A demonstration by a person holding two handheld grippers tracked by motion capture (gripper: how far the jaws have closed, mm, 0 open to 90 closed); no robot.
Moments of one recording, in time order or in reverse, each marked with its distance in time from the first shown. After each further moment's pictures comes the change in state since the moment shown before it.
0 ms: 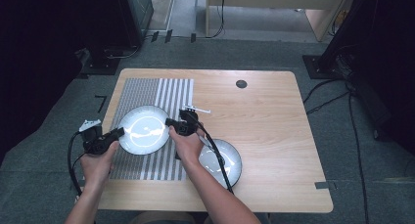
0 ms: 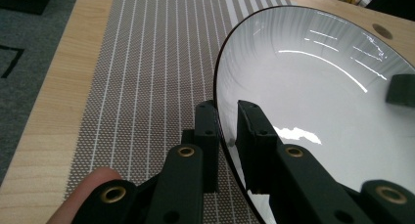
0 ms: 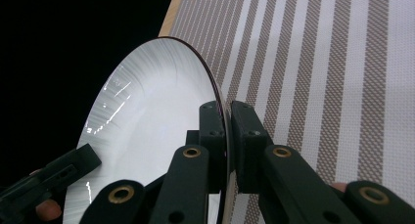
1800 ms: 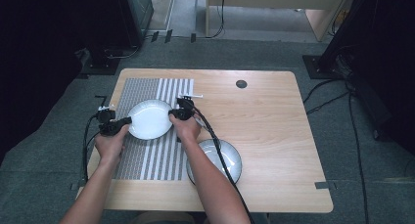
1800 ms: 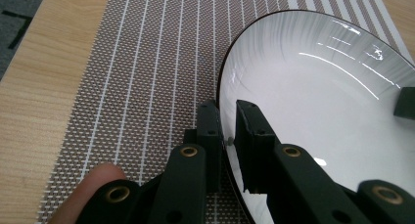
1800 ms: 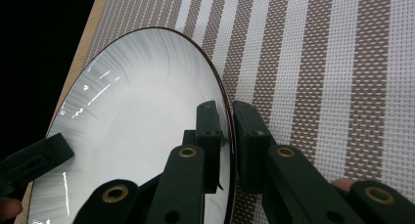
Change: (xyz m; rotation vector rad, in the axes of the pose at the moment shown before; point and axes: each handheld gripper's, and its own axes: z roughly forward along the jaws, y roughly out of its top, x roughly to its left) left arm 0.018 0.022 0.089 0.110 0.075 -0.059; right arm -0.035 0.038 0.078 0.104 -0.134 -0.025
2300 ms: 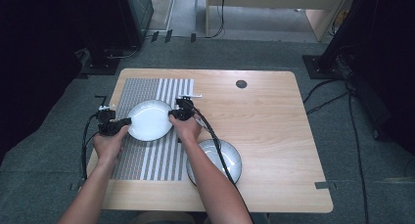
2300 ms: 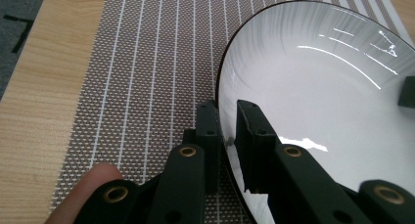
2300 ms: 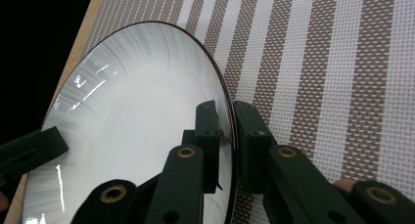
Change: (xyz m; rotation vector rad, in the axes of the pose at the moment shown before) left arm -0.002 0.002 -0.005 0.034 0.005 0.056; right arm 0.002 -0.001 -0.004 0.019 -0.011 -0.040
